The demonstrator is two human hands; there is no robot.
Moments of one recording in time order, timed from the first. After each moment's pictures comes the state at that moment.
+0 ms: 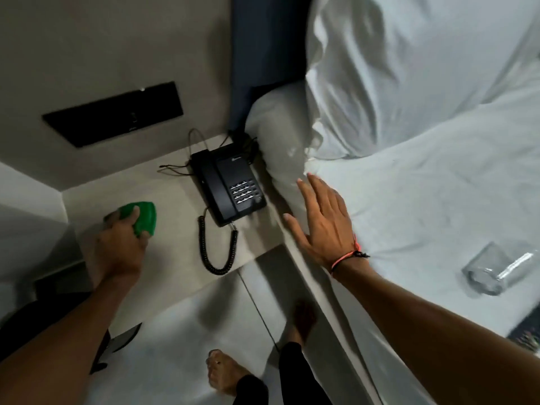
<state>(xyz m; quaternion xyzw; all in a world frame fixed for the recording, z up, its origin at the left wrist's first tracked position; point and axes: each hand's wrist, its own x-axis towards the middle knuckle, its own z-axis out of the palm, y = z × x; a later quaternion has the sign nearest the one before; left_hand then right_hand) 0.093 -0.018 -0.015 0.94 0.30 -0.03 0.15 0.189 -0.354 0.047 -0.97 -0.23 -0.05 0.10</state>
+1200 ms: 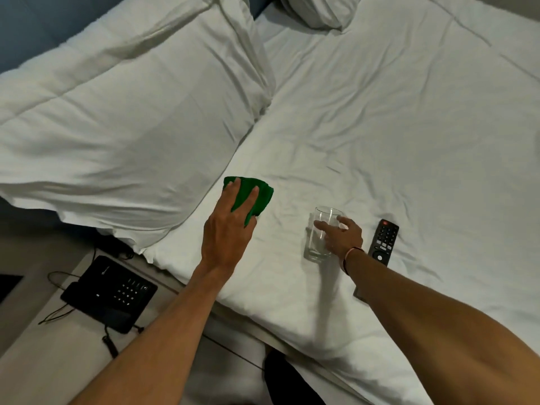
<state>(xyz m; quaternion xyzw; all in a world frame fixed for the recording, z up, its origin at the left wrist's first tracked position) 0.266 -0.468 0.175 0.93 -0.24 0.03 0.27 0.195 -0.702 0.096 -0.62 0.54 0.00 0.56</state>
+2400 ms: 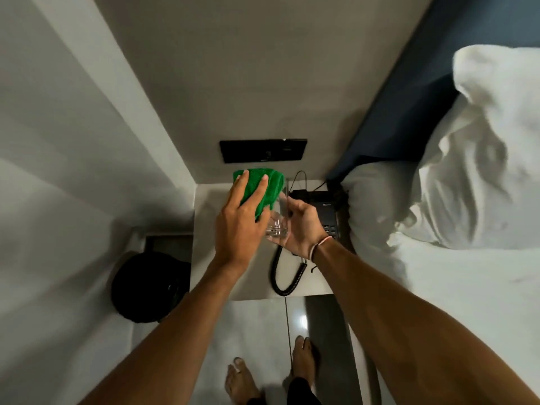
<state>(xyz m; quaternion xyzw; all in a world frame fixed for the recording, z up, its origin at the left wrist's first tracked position) 0.101 -0.056 0.142 0.91 0.28 0.17 0.24 0.216 -0.144 0.075 -0.41 0.14 0.58 0.69</state>
